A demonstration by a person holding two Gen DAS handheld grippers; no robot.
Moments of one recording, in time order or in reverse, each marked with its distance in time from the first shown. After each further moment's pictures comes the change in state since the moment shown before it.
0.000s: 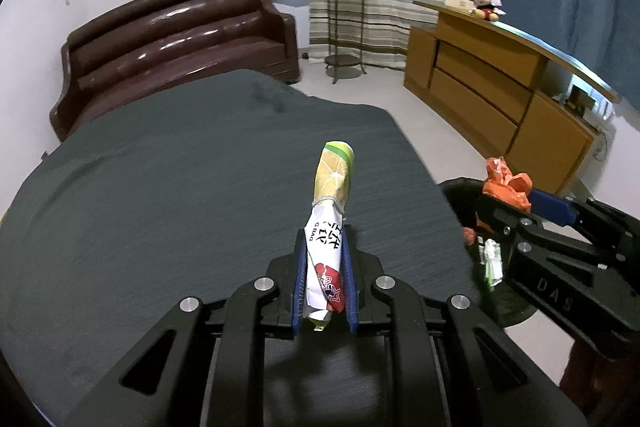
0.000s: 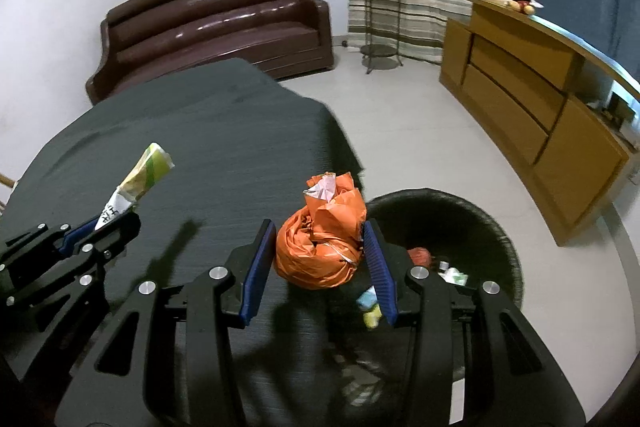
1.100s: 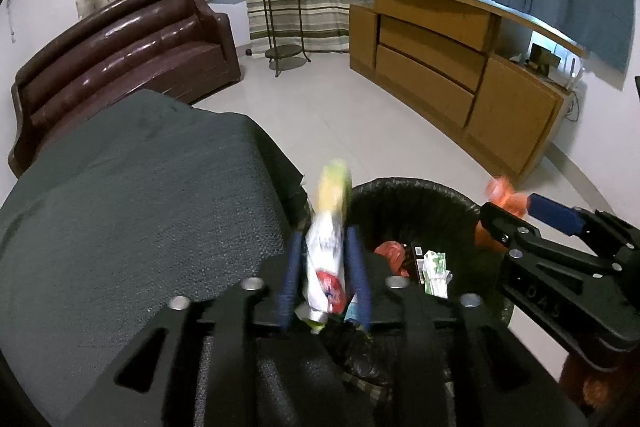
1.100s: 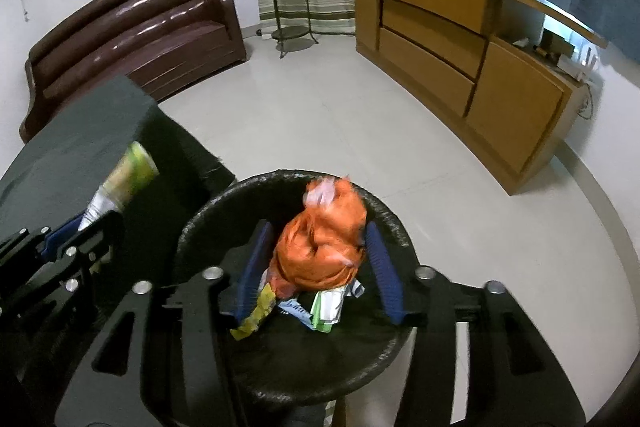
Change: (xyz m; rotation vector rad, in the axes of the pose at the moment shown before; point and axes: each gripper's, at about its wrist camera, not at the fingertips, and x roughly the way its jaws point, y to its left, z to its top) left arm 0.052 -0.100 0.012 0.134 0.043 -0.103; right arm 0.027 -0.120 -0.011 0.197 0.058 -0.186
